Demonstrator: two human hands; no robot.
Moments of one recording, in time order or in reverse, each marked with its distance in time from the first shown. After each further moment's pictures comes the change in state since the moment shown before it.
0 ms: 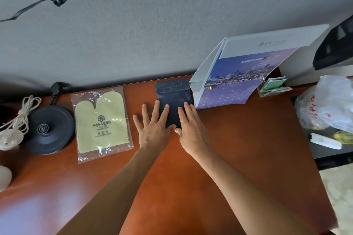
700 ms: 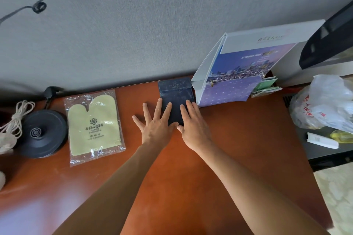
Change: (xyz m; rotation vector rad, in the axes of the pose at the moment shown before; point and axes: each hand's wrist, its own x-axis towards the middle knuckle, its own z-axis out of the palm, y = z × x) left_hand 0.014 0.035 0.001 0.027 -0.065 -0.011; right_hand 0.006 0.035 -0.016 0.004 -0.027 0.006
